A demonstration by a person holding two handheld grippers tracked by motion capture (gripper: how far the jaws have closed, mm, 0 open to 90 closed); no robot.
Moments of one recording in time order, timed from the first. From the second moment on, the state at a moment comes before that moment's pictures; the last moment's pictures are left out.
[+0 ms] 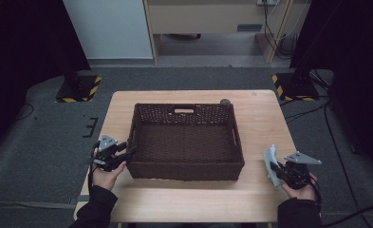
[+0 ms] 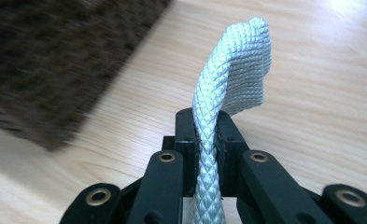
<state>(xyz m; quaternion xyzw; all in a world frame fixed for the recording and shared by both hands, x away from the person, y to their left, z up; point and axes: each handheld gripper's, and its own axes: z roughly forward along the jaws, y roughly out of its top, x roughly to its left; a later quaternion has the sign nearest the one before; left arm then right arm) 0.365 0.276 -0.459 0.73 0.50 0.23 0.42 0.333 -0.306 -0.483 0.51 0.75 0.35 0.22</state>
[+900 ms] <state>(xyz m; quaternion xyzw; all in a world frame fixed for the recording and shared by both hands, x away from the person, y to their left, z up) 0.365 0.276 -0.458 0.73 0.49 0.23 0.42 0.343 -0.318 -0.487 0.53 0.72 0.36 0.26</state>
